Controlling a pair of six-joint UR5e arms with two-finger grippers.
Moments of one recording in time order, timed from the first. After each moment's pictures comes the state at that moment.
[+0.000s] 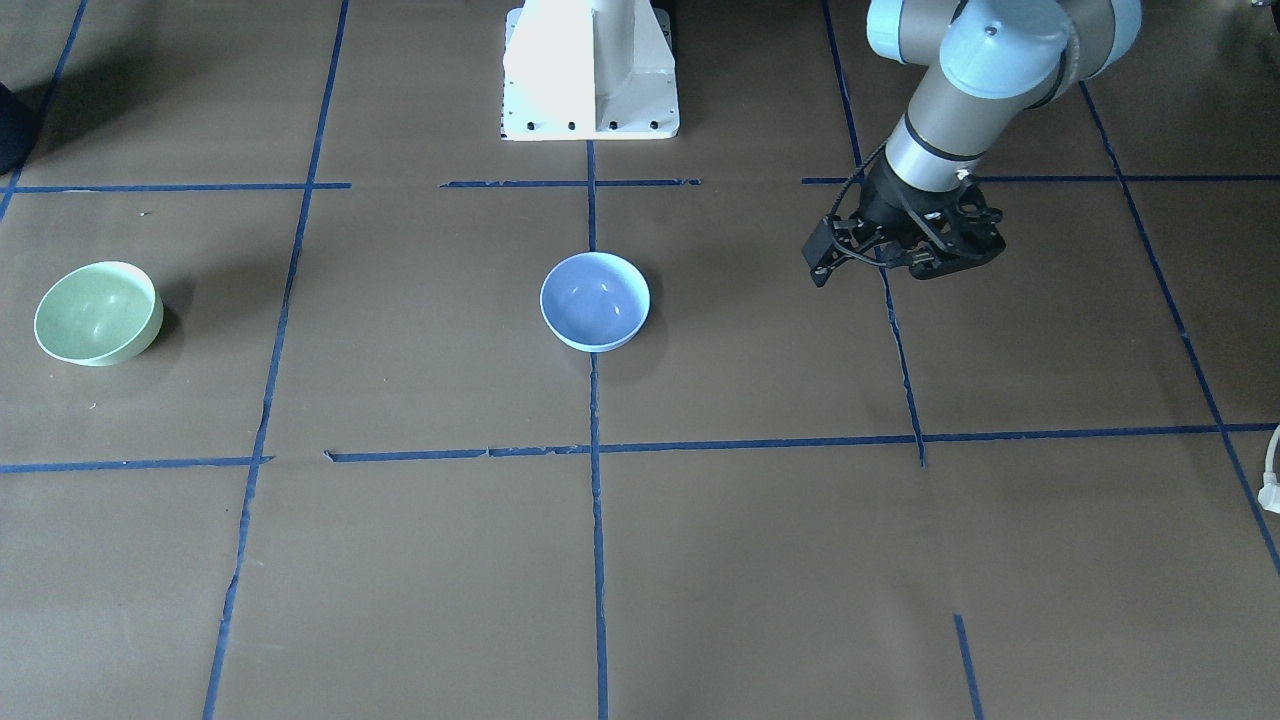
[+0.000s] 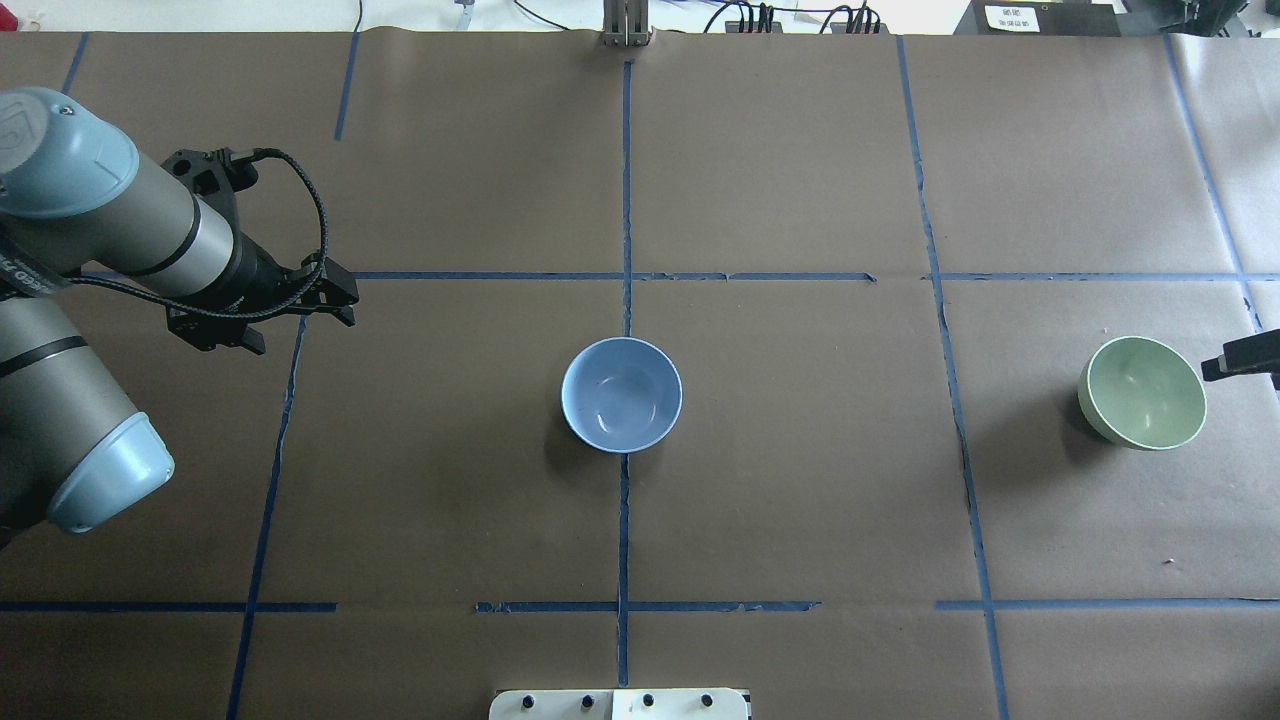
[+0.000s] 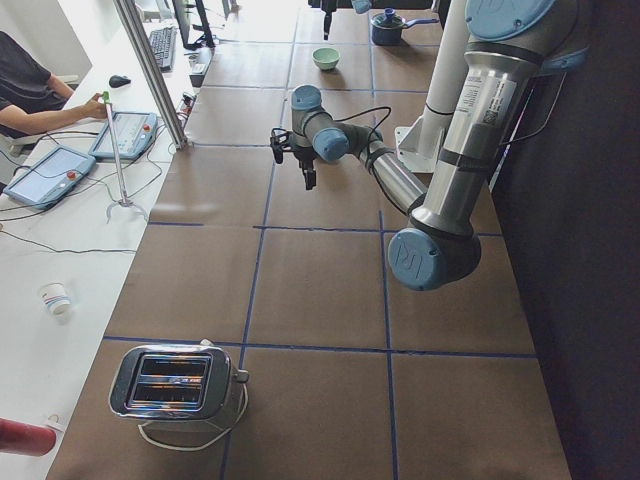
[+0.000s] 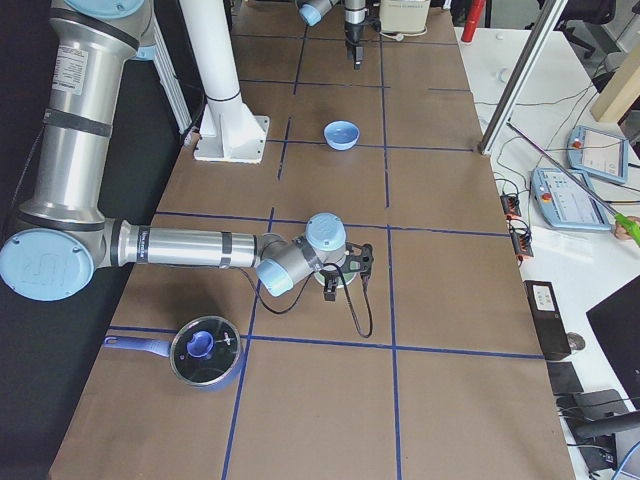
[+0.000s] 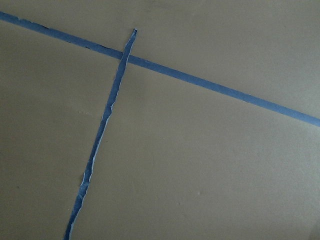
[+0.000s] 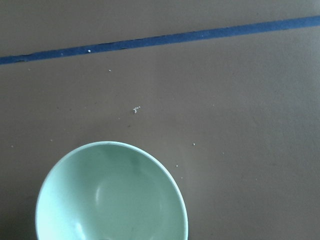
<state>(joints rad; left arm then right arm) -0.80 -1.87 -1.95 -1.64 -2.09 -1.32 1.16 -1.80 1.69 -0.87 2.34 0.76</state>
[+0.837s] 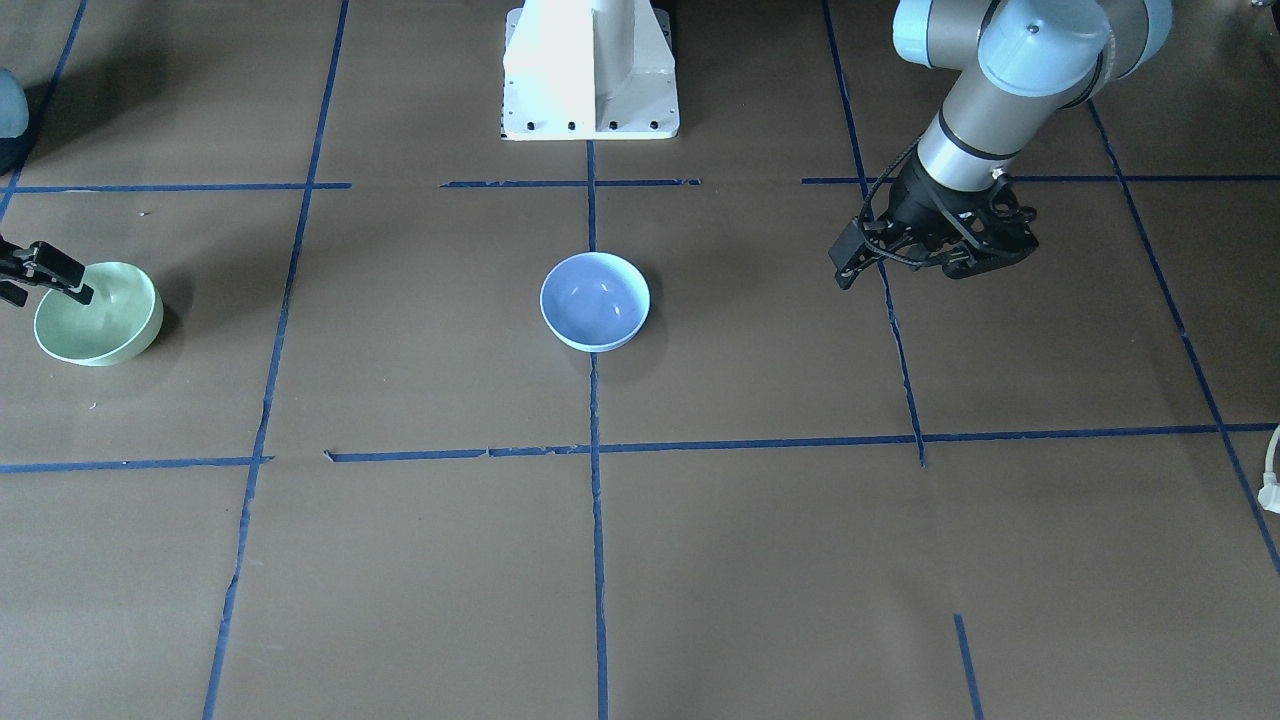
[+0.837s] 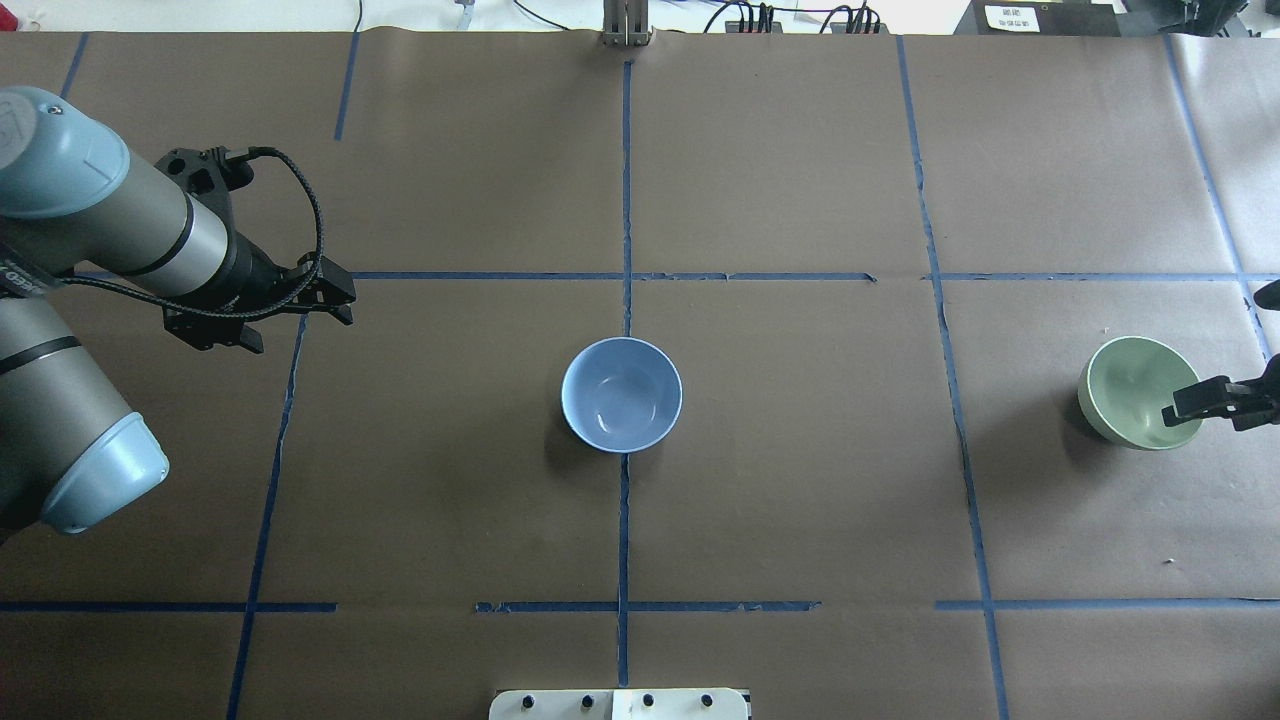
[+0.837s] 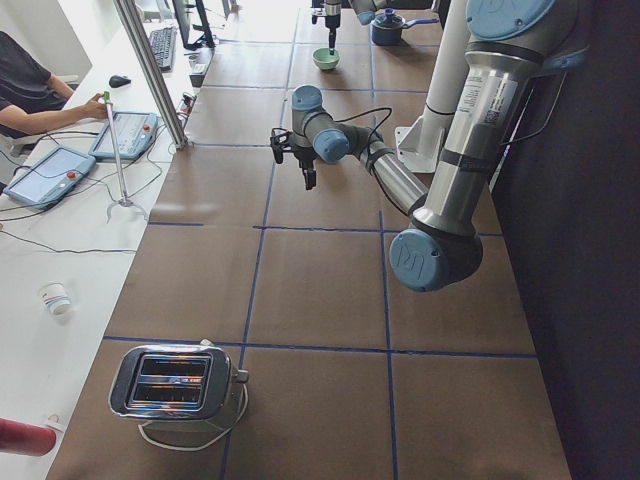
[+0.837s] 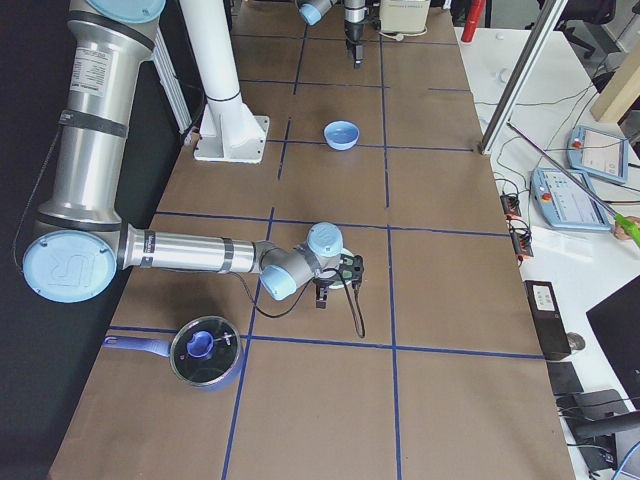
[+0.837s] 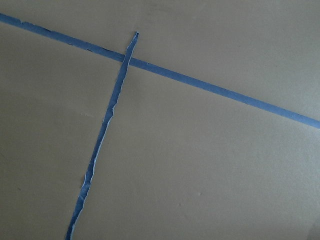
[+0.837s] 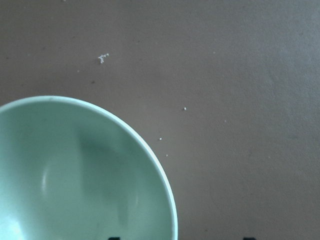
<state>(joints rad) -0.80 -1.86 -1.95 -1.65 -2.10 -1.32 1.04 -1.78 1.61 -0.86 2.29 0.78</state>
